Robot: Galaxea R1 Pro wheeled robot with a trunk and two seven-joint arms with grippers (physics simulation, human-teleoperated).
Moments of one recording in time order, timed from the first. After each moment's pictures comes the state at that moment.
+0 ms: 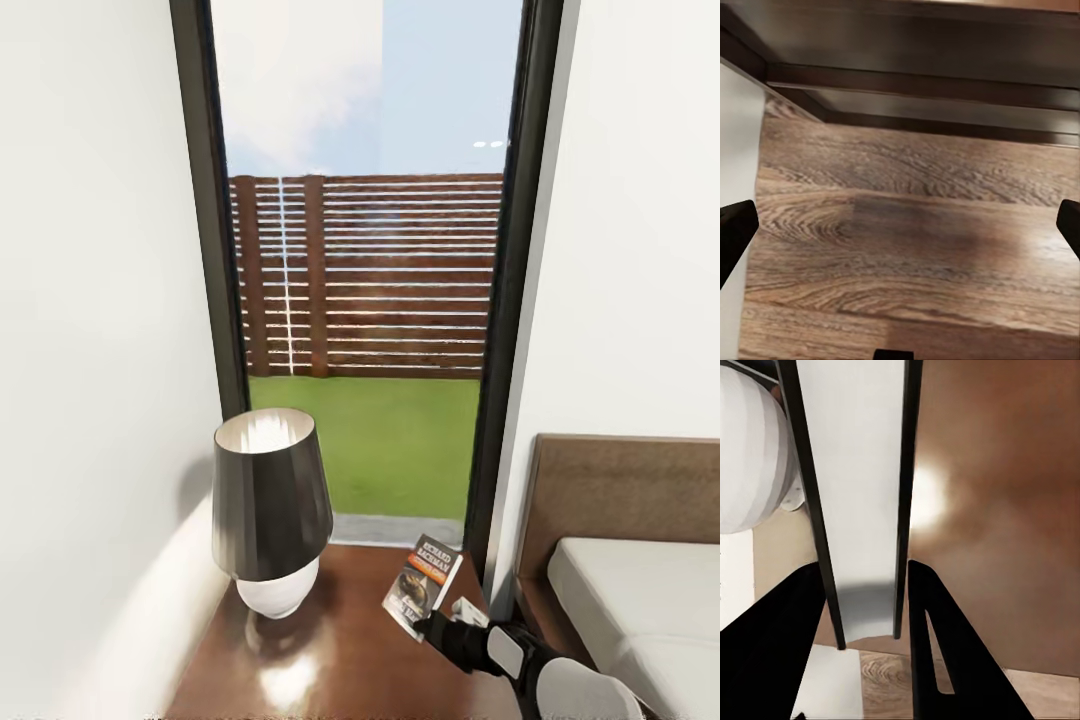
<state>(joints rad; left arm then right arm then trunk) -0.38 0.01 -0.53 -0.13 0.56 0.13 0.14 -0.68 0.02 -0.74 -0.06 0.23 0.36 0.40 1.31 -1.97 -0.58</state>
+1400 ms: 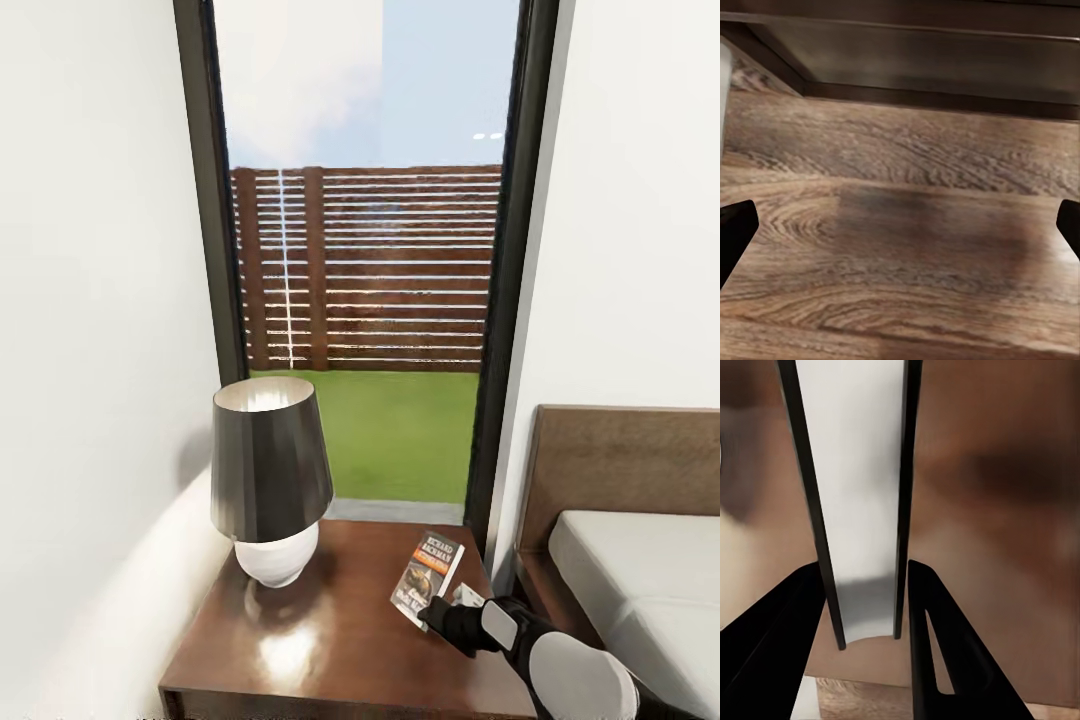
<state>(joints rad) -0.38 0.01 -0.53 -0.13 0.56 0.13 0.14 -0.74 0.03 -0.74 -0.06 0.22 0.42 0.25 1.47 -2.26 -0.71</state>
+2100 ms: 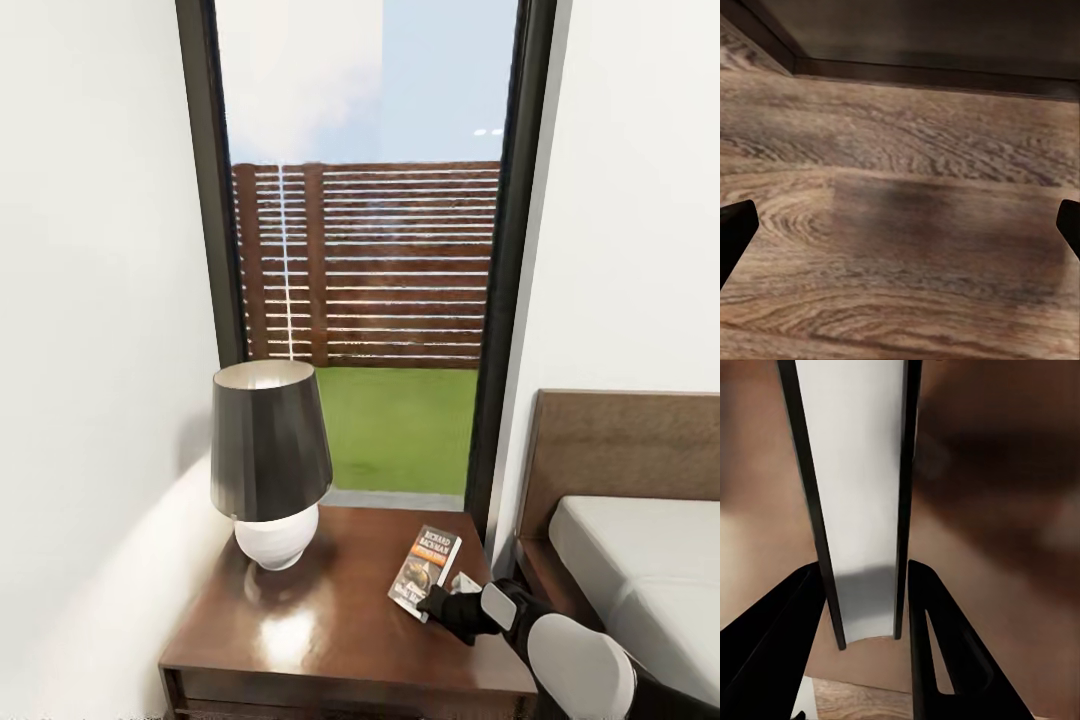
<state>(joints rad) -0.38 0.01 -0.54 -0.13 0.56 0.13 0.15 -0.78 0.02 -0.75 -0.06 0.22 0.51 0.24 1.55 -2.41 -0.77</state>
